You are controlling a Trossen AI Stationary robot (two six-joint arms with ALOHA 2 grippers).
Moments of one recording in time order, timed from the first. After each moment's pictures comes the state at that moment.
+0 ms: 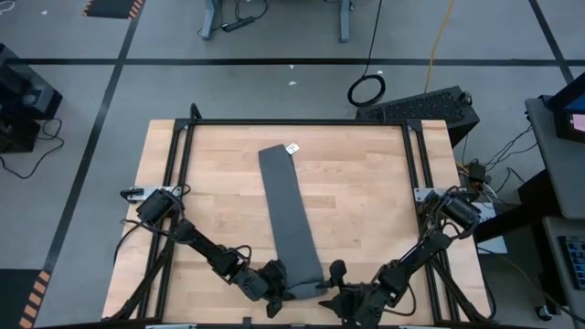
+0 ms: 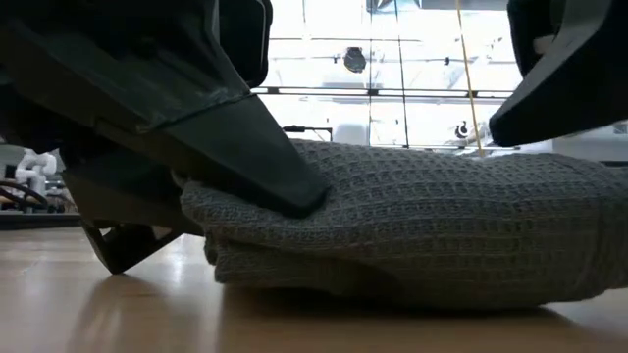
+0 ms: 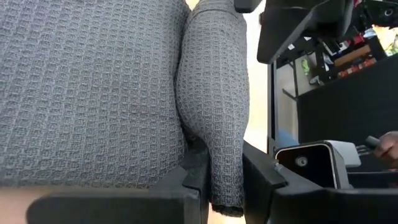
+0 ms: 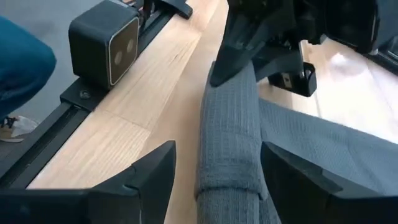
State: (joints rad) left arm -0.64 2.08 1.02 0.49 -0.22 -1.03; right arm 0.84 1.98 1.01 0.29 0.68 0.10
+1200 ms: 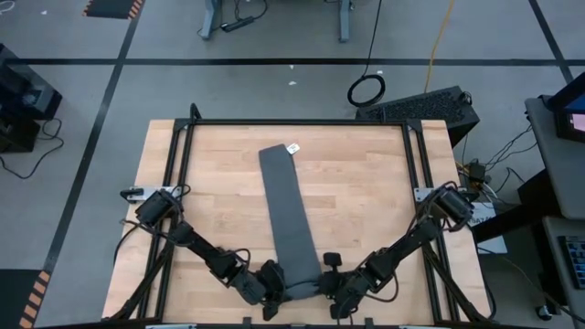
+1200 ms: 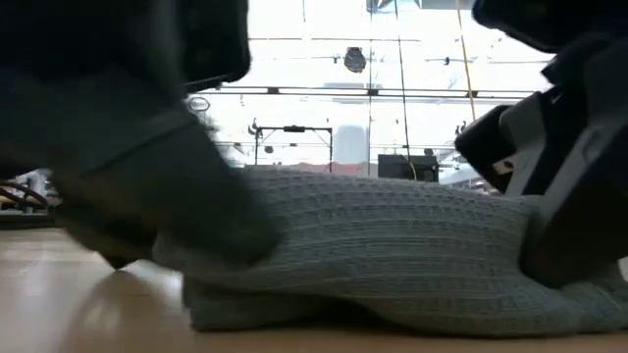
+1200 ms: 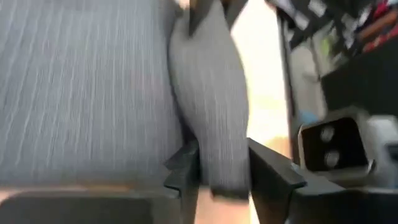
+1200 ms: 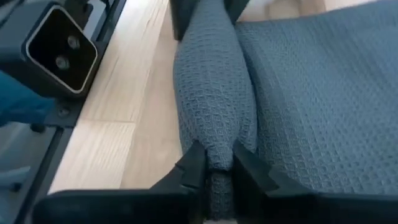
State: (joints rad) left arm -0.67 2.08 1.02 0.44 -0.26 -0.90; right arm 0.70 1.98 1.01 0.16 0.35 0.56
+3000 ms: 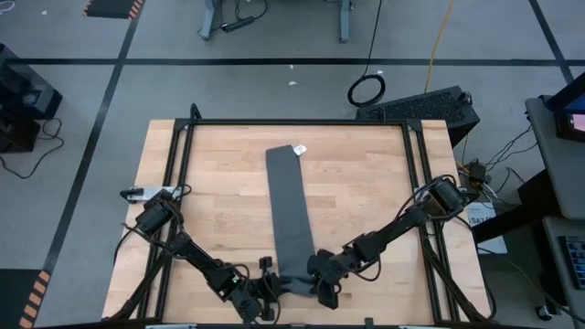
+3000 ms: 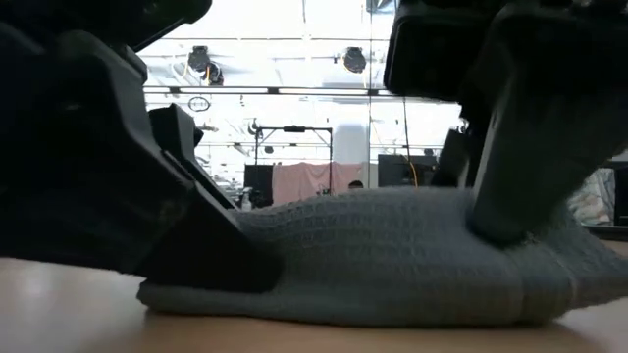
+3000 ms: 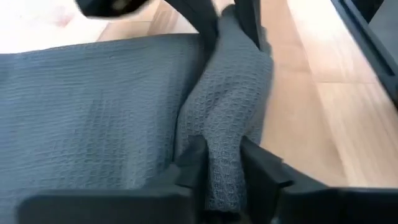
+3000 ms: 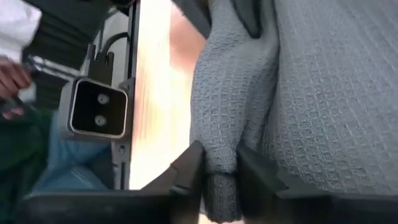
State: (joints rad) left arm -0.75 2.14 1.11 0.25 -0.64 -0.52; right arm 0.53 1.96 1.01 0.23 -0.10 0.82
